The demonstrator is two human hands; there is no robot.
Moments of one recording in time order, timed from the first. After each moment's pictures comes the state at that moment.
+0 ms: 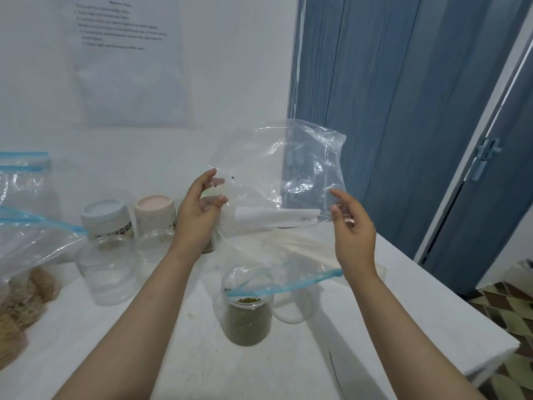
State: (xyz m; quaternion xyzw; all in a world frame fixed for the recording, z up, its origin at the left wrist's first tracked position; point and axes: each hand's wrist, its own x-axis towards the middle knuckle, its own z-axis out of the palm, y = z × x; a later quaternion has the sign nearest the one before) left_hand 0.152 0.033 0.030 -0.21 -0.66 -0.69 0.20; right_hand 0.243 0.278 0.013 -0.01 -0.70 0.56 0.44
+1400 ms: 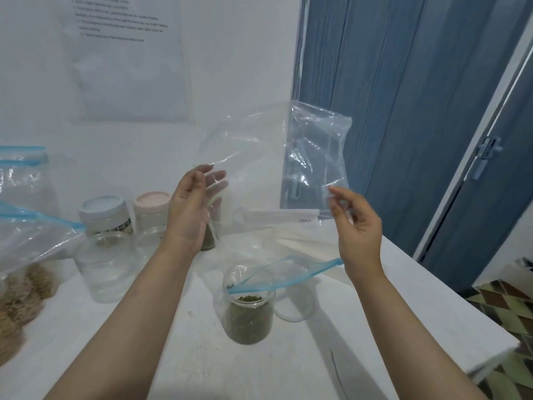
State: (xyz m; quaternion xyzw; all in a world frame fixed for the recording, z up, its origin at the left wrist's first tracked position) left_hand 0.159 0.029 0.047 -0.19 -0.52 -0.83 0.10; right_hand 0.248 0.270 0.023 0.05 -0.68 0.58 0.45
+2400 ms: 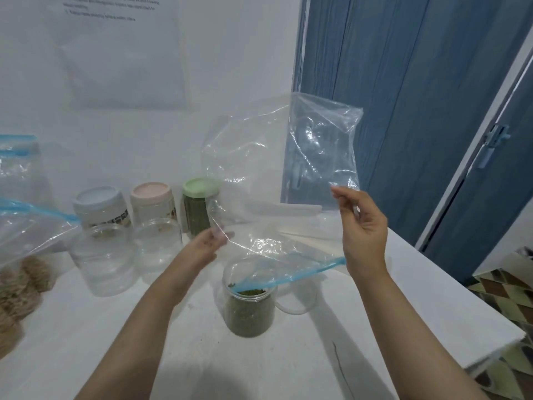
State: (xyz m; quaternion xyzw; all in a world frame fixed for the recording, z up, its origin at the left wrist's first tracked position) left_hand 0.176 -0.006 -0.036 -0.18 -0.73 -0.65 -0.11; right_hand 0.244 0.271 0.009 0.07 -0.66 0.60 0.46
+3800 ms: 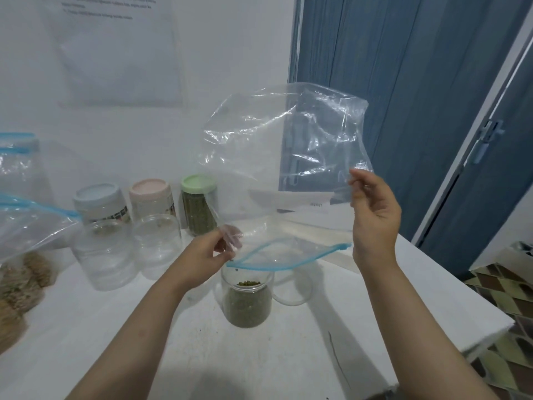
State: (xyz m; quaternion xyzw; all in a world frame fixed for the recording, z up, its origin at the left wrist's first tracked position) left_hand 0.182 0.010 -0.037 -0.28 -0.85 -0.45 0.02; right_hand 0.262 0.275 0.026 0.04 -0.61 0.64 0.47
